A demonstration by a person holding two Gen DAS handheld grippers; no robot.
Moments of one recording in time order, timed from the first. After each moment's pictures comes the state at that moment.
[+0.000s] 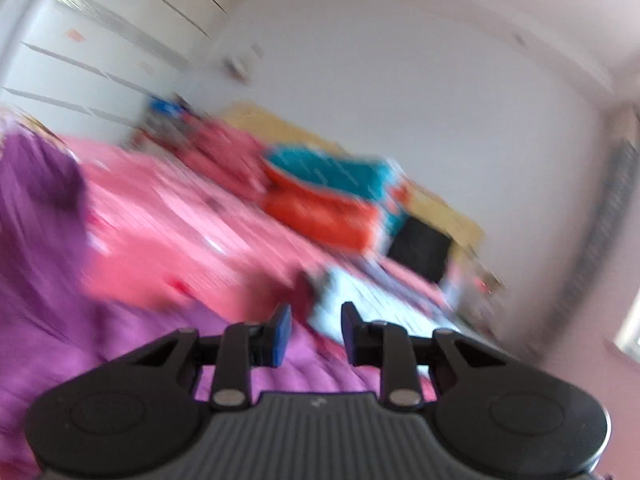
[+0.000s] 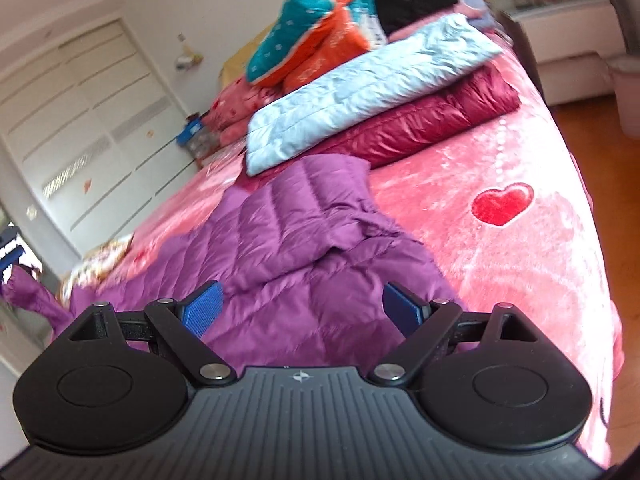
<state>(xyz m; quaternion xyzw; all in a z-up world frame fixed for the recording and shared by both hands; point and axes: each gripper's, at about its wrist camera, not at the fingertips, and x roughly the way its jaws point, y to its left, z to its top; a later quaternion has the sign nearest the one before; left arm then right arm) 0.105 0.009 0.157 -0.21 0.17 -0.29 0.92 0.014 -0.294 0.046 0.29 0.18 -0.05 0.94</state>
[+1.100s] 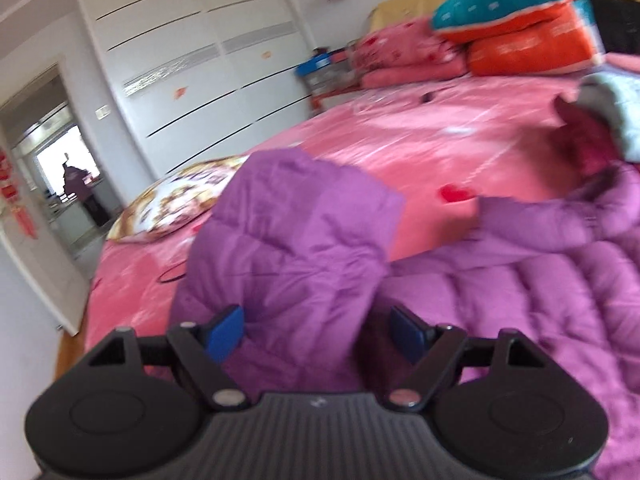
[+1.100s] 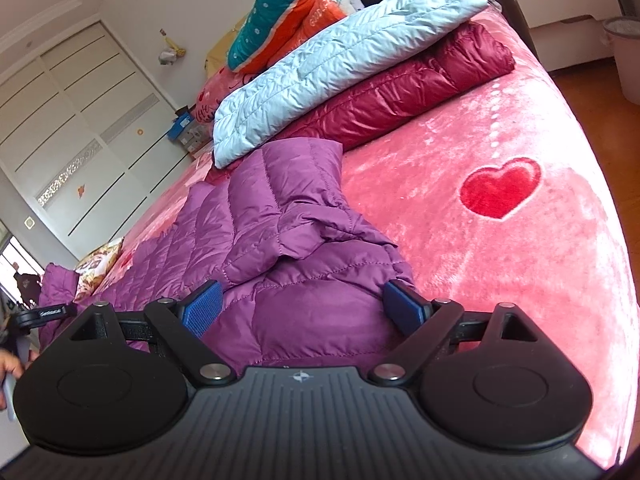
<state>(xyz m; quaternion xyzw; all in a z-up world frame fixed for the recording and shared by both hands) 0.227 0.035 0.100 0.16 0.29 0.09 0.94 0.054 -0.323 0.023 0.31 0.21 -0.03 0.93</state>
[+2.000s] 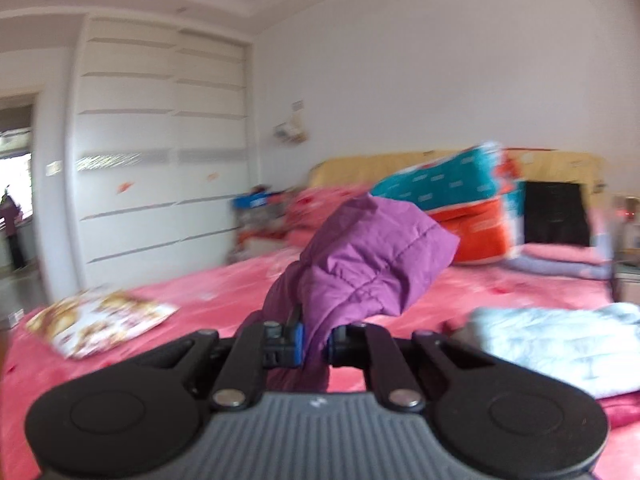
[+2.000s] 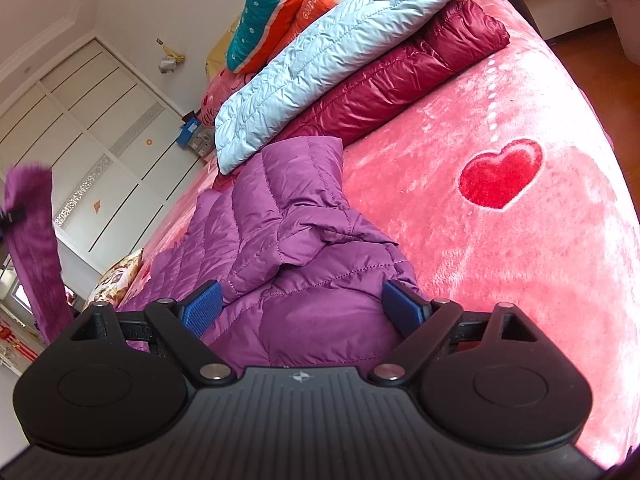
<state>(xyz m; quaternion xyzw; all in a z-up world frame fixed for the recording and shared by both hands) 0.185 -0.037 0.267 0.03 0.09 -0.08 0.99 0.047 -0.336 0.020 0.37 0.21 -0.01 0.91</state>
